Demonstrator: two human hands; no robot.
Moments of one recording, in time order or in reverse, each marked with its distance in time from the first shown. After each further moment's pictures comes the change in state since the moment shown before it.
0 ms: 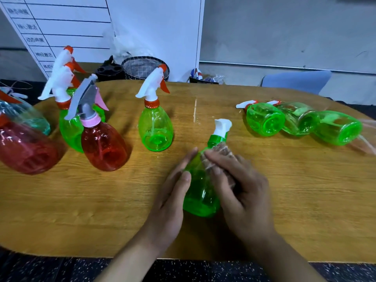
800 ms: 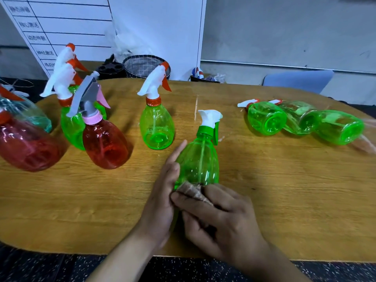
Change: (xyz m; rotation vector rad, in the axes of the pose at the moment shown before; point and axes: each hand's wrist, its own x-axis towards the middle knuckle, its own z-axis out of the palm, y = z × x) left_hand 0.004 0.004 -0.002 -0.249 0.049 -0.074; right_hand -0.024 -0.009 0.009 -0.169 -0.199 -0.384
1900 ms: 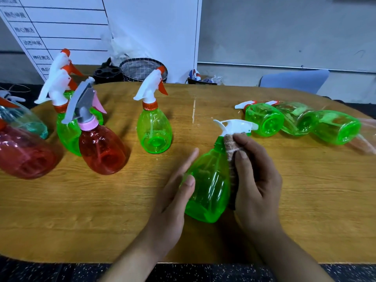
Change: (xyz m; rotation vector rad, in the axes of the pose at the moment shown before) left_hand -0.005 -0.007 0.002 0.205 -0.077 0.071; right_hand 0.025 0.029 -0.009 0.411 0.486 0.569
